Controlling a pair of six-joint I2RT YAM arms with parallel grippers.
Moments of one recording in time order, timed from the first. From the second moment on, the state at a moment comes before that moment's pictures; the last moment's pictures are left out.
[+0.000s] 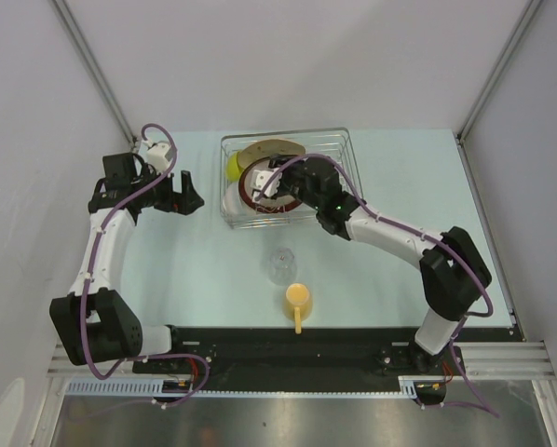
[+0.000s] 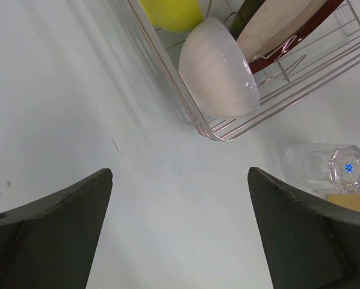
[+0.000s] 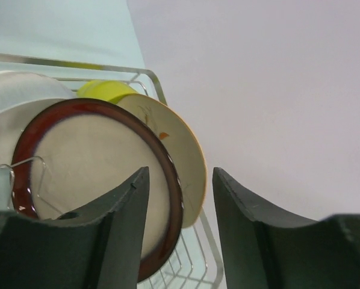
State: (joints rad) left arm 0.16 1.33 1.16 -0.58 0.61 0.22; right arm 0.75 1.72 1.27 0.36 -0.14 -1.00
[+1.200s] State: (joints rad) left arm 0.16 1.08 1.10 -0.72 0.58 0.35; right arm 1.00 1.45 1.05 -0.36 -0.03 0.19
